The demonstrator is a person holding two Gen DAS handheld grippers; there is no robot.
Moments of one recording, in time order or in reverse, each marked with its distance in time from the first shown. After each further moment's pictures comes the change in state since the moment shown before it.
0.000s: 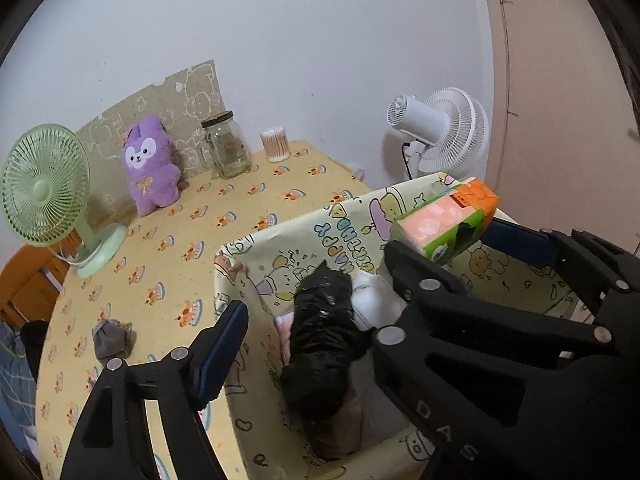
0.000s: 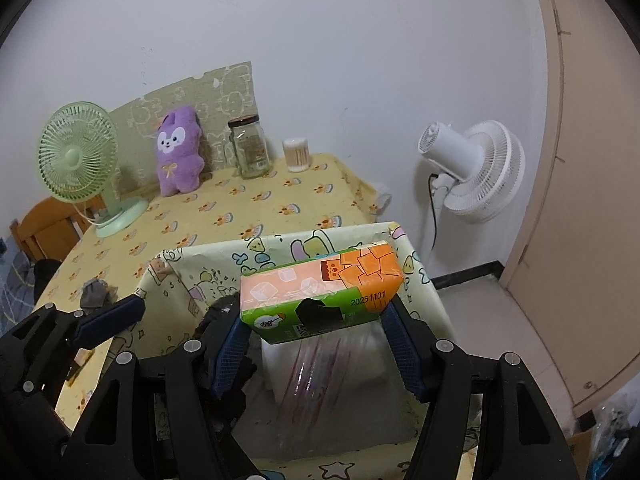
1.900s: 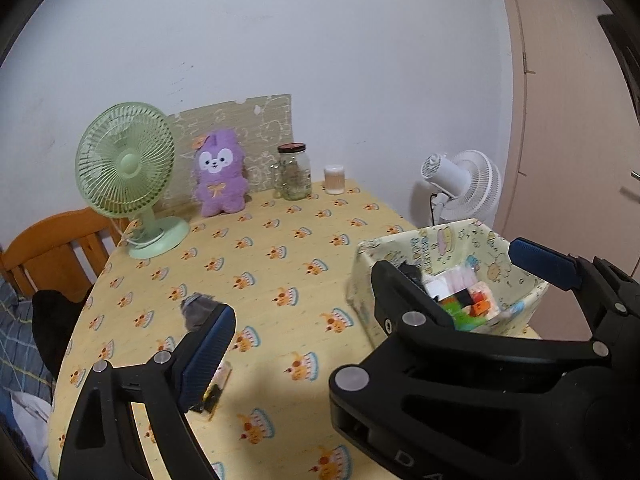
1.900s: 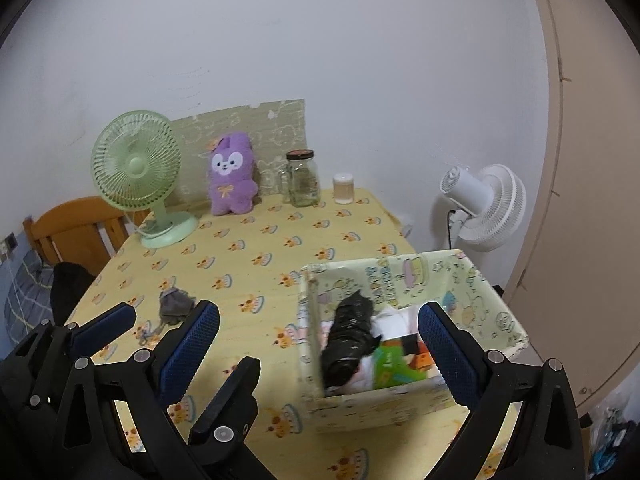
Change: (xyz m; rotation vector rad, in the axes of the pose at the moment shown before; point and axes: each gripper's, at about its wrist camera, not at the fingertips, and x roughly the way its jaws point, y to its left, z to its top) left arm -0.104 0.107 -0.047 -0.133 -0.150 0.008; right arm -0.089 0.133 -0.007 -0.051 -0.100 -0.028
